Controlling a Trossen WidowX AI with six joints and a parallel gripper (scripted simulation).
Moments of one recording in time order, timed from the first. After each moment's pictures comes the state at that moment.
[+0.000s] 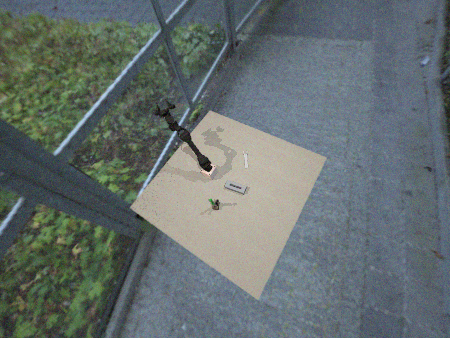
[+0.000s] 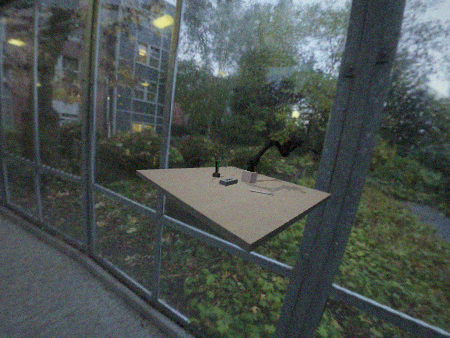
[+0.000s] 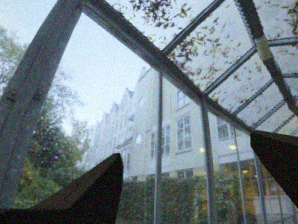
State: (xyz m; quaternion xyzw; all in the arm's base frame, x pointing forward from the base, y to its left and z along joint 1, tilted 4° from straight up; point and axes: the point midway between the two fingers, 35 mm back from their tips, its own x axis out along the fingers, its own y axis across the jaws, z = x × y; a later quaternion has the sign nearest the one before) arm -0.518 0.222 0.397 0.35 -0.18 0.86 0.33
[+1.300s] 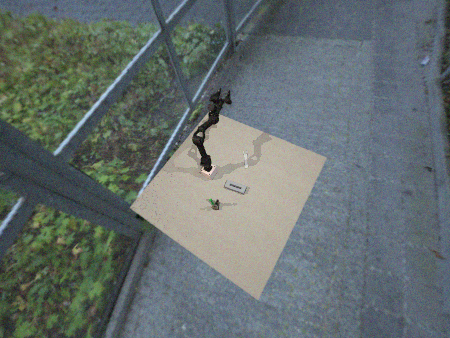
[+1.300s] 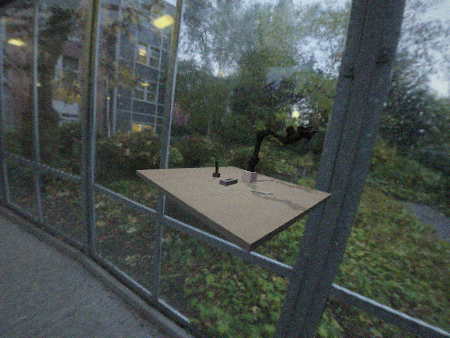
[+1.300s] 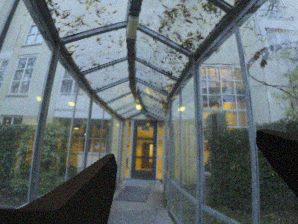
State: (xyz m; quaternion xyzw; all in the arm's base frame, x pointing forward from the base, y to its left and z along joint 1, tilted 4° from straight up) arm -0.035 0.479 0.434 0.13 -0.22 0.66 0.71
